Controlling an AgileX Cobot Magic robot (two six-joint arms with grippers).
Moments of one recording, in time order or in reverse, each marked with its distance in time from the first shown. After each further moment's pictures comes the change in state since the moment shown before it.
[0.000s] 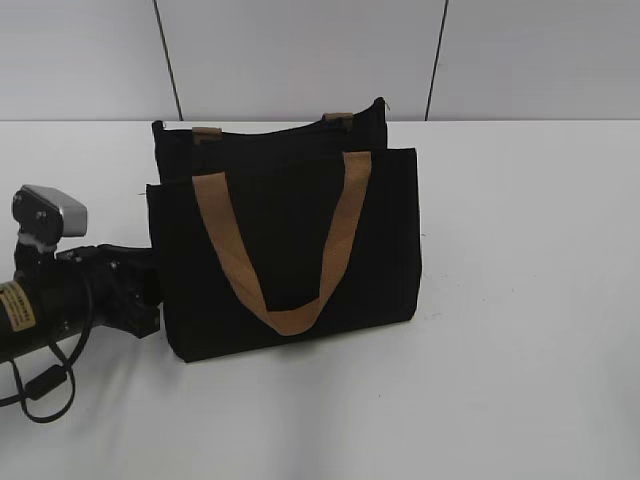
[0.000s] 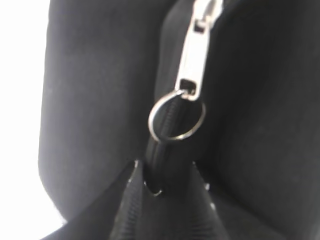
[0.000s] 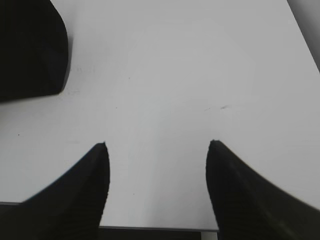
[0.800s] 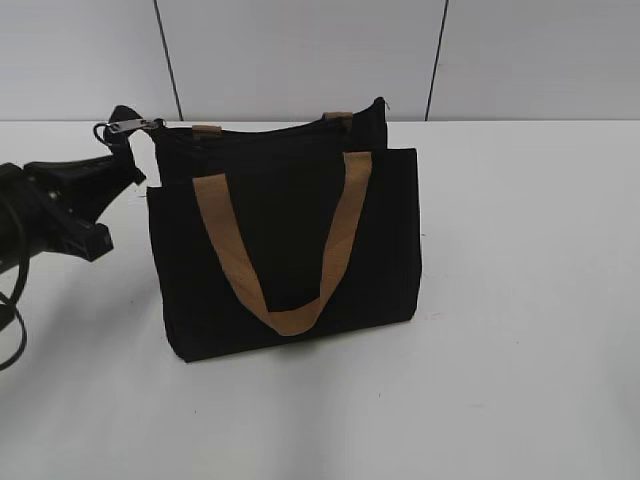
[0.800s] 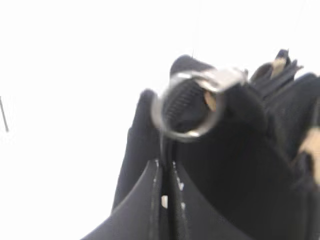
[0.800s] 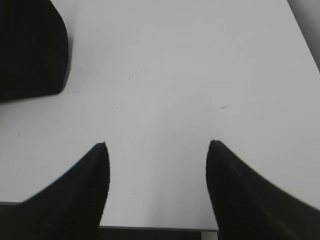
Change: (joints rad) left arm 0.000 -0.352 0.053 -0.147 0.085 -0.003; right arm 0.000 0.000 0.000 0.001 0.000 0.000
